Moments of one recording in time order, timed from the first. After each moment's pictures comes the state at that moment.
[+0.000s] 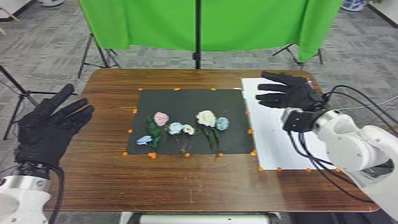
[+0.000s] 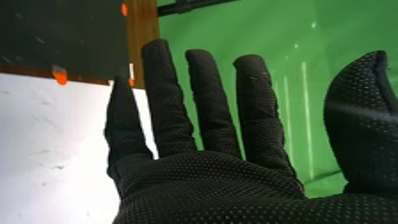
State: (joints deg) left arm 134.0 -52.2 -106.8 -129.5 26.0 10.9 14.9; right arm -82.6 -32.1 64.9 -106.1 -25.3 9.7 2.6
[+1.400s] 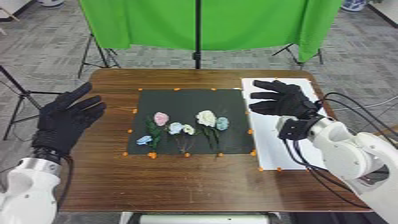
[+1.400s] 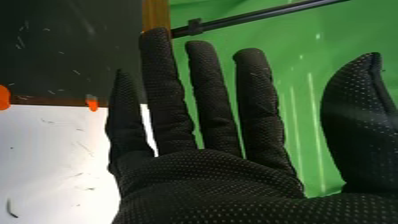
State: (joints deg) left arm 124.6 -48.4 -101.9 -124.2 24.6 11.7 8.7; right arm -84.4 -32.0 63.9 -107.3 -24.6 7.7 1.7
